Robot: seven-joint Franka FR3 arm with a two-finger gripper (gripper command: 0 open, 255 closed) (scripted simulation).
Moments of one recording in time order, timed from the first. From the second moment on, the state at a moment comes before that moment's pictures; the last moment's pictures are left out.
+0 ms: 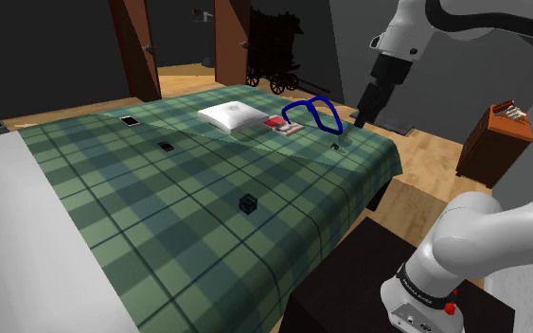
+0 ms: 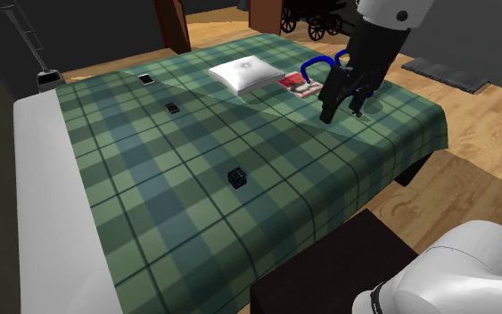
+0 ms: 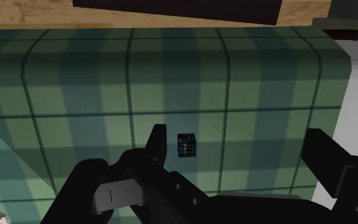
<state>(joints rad) 0.02 -0.82 -0.06 -2.28 0.09 1.52 -0.10</state>
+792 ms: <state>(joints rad) 0.02 -0.62 0.00 -2.43 0.12 1.87 -0.05</state>
